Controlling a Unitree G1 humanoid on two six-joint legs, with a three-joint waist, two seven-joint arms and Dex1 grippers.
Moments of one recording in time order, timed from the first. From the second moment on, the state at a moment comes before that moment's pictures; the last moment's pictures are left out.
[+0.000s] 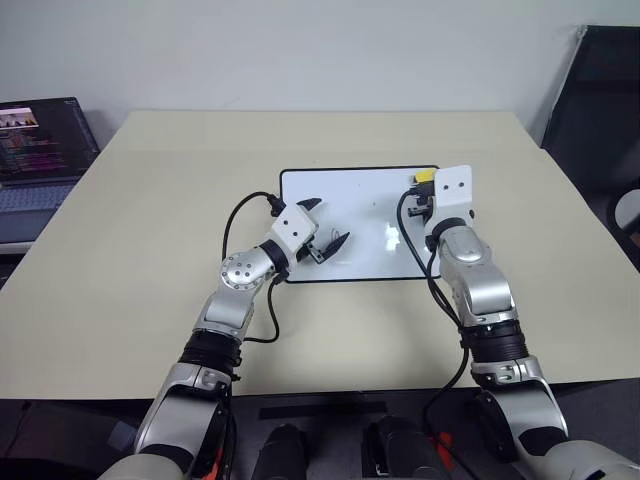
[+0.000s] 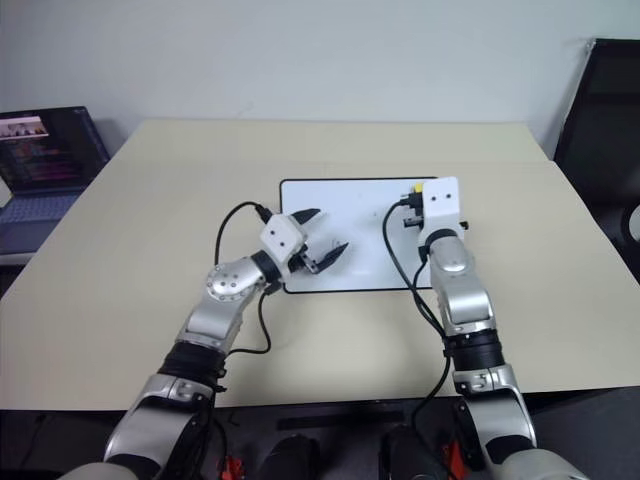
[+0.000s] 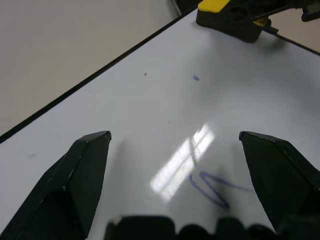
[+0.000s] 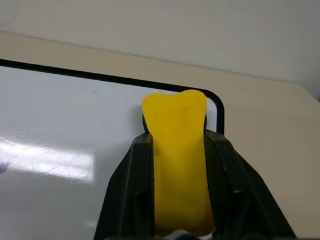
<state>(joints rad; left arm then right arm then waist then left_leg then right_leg) -0.60 0.31 -0.12 0.41 0.02 -0.20 -0.60 -0.64 -0.09 0.02 0.15 -0.01 0.42 0.02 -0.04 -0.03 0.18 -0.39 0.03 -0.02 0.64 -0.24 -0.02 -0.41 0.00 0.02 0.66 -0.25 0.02</state>
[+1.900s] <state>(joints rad) -0.11 0.43 -0.09 -0.24 -0.05 0.19 -0.56 -0.55 -0.16 0.24 -0.15 0.12 0.55 0.43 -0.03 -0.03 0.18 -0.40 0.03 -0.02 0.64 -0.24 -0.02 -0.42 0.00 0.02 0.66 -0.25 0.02</state>
